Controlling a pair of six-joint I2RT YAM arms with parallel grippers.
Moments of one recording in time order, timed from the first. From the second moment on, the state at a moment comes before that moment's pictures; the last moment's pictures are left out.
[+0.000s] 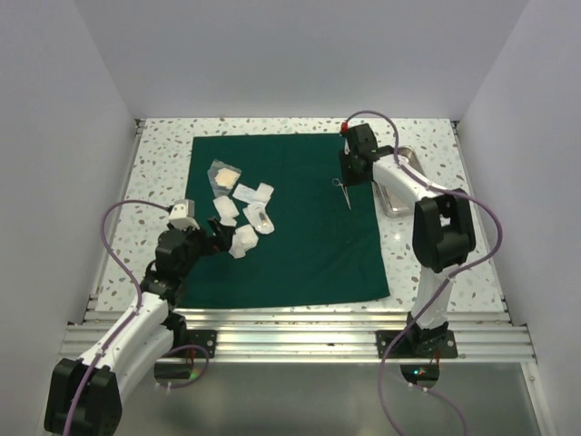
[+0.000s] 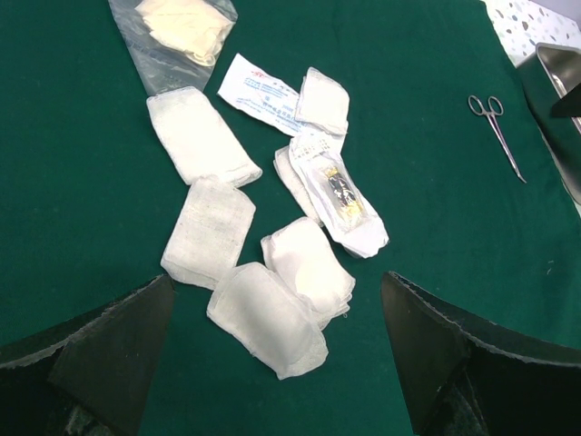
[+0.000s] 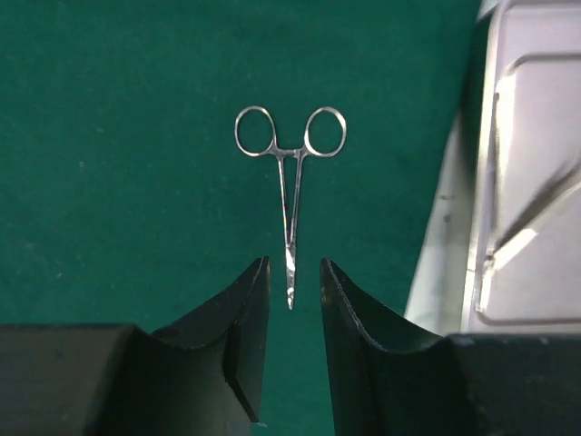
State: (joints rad) left arm -0.24 0.75 0.22 0.22 0.03 -0.44; right arm 0.33 1.90 1.53 -0.53 0.14 0.12
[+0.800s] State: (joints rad) left arm -0.24 0.75 0.22 0.22 0.03 -0.44; right arm 0.37 1.99 1.39 -0.53 0.18 0.25
